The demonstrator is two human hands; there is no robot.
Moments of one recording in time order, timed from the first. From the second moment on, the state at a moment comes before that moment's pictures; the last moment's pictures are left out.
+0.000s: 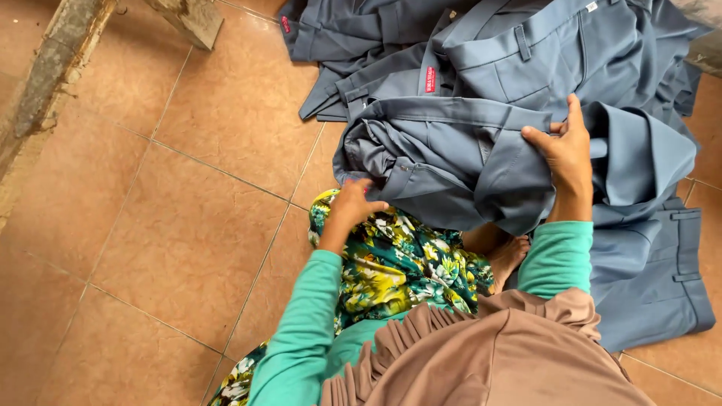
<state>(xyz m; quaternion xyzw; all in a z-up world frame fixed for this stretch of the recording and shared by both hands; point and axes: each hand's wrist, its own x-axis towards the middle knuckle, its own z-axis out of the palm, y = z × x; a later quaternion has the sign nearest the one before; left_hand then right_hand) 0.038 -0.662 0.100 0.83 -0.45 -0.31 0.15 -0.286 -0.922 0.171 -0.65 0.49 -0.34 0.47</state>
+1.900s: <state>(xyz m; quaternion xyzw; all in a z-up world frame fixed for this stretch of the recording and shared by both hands) 0.251 -0.502 0.011 0.73 0.19 -0.11 0.65 0.025 -0.622 0.087 -0.97 0.04 -0.23 -0.11</state>
